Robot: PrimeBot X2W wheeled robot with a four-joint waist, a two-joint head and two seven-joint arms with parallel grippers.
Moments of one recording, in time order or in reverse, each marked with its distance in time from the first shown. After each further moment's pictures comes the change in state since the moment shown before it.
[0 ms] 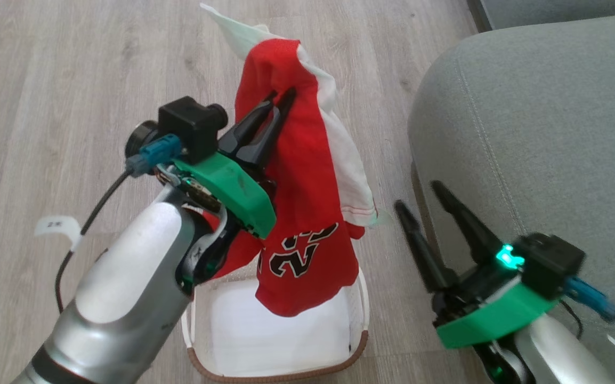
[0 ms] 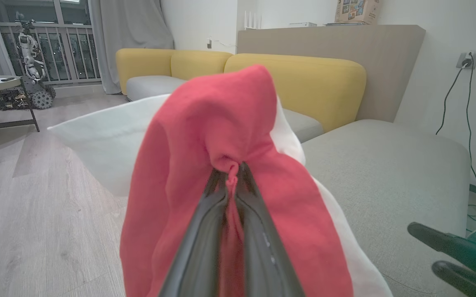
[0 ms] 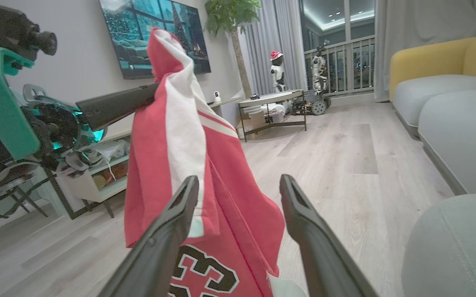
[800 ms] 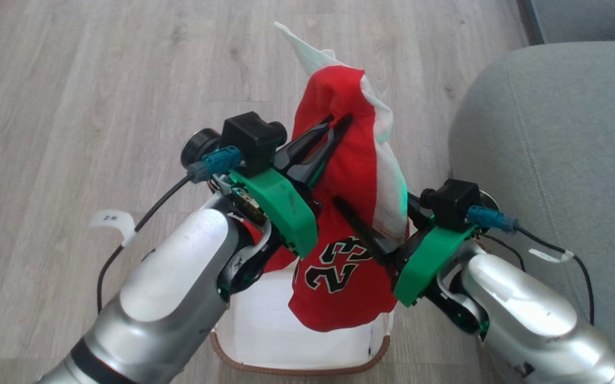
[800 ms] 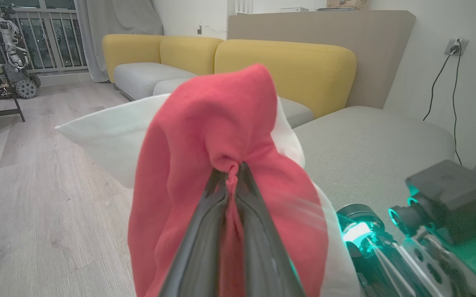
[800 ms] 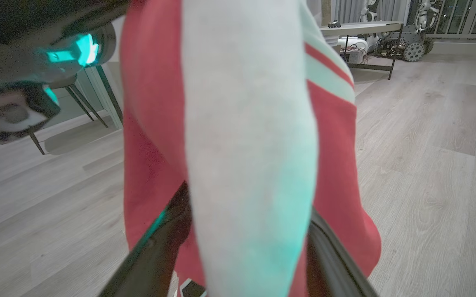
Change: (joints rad) left arm -0.033 -0.076 -0.105 0.064 -0.001 -0.058 -0.001; right arm -0.432 -0.046 0.423 0.409 0.183 0.000 0.037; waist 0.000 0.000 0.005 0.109
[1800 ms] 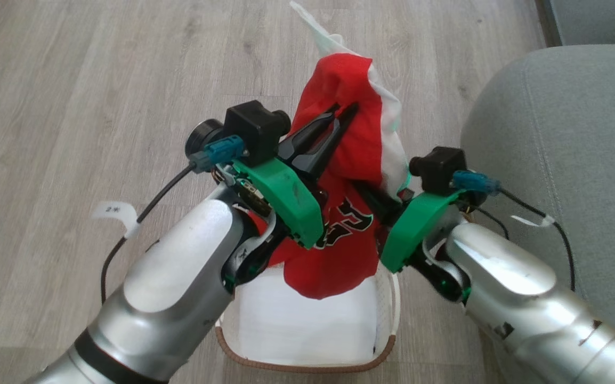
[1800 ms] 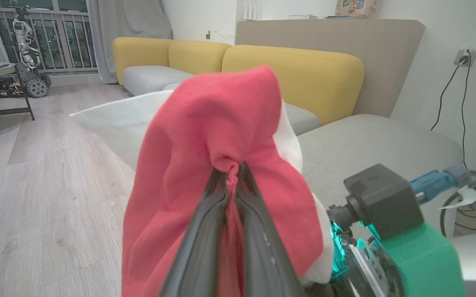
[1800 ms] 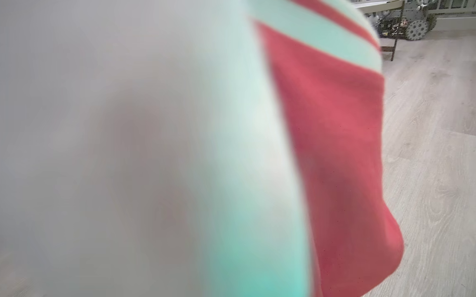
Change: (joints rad) left arm -0.032 -0.016 -0.008 0.017 -0.020 0.005 -0.008; right arm -0.165 0.077 0.098 0.239 0.147 0.000 -0.030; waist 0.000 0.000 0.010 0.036
